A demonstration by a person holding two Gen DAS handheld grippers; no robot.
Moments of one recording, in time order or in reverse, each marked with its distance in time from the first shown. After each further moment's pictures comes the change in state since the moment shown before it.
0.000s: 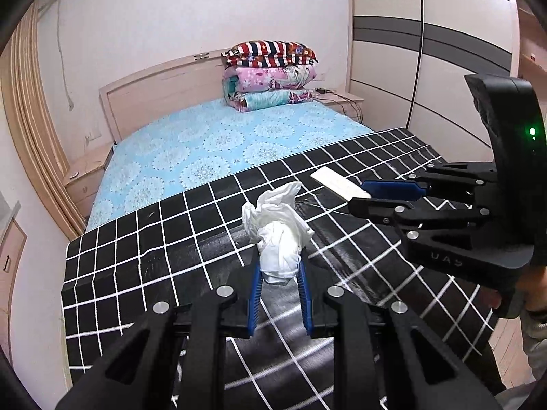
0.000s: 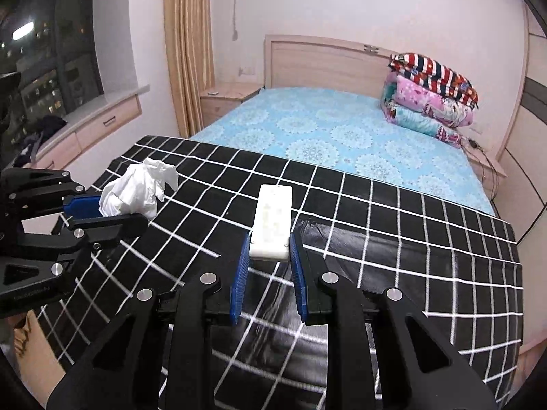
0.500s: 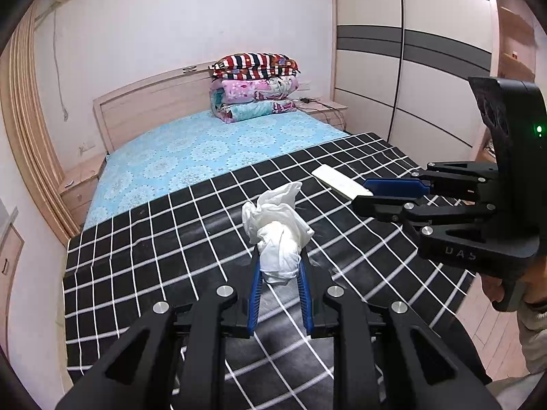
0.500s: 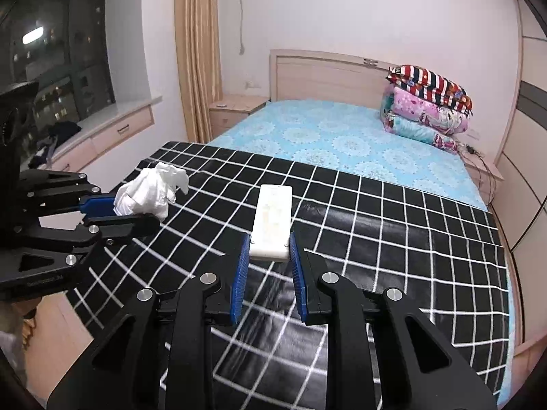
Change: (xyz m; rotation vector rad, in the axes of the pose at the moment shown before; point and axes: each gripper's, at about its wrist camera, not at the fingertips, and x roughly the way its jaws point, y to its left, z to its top) left arm -0.060 -0.048 -0.025 0.026 -0.045 -0.037; right arm -0.074 0.006 -0.034 -0.008 -0.053 0.022
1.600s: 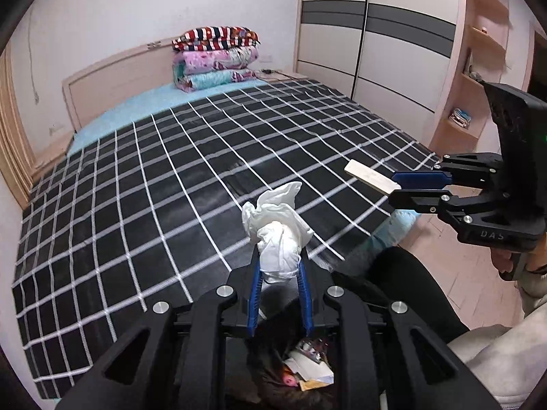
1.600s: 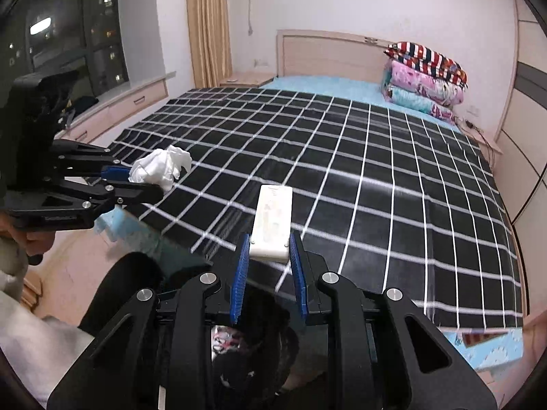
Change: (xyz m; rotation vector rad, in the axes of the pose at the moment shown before) left arm -0.016 -0.091 -0.122 0.027 0.103 -0.143; right arm -0.087 0.005 -0.164 0.002 0.072 0.034
